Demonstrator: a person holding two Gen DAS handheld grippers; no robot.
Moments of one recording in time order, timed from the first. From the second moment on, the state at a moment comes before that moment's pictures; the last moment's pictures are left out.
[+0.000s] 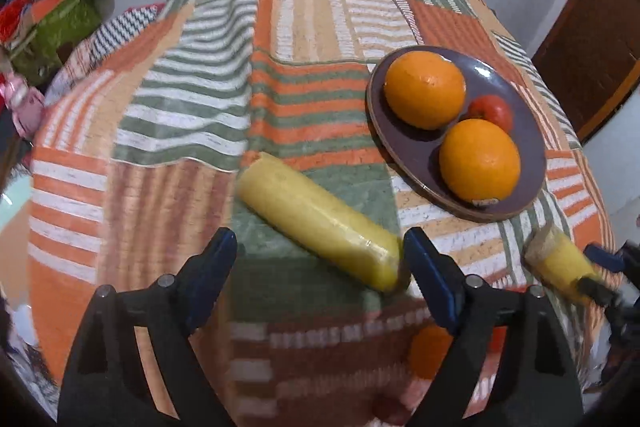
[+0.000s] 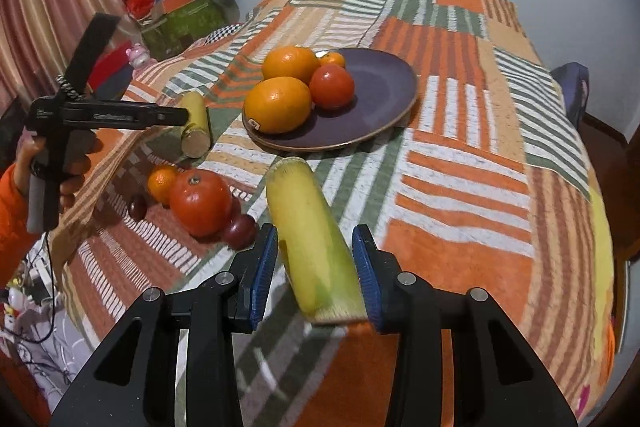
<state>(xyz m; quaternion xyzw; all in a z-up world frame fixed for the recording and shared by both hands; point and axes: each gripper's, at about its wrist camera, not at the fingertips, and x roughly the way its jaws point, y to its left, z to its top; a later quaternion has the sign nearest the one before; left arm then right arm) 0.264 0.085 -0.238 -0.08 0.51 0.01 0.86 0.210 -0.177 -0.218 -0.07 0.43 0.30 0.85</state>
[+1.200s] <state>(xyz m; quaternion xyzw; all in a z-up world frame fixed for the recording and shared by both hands) 0.259 0.087 -0.256 0.00 0.54 -0.06 0.84 0.219 -0.179 -0.233 -0.06 0.47 0.27 0.84</state>
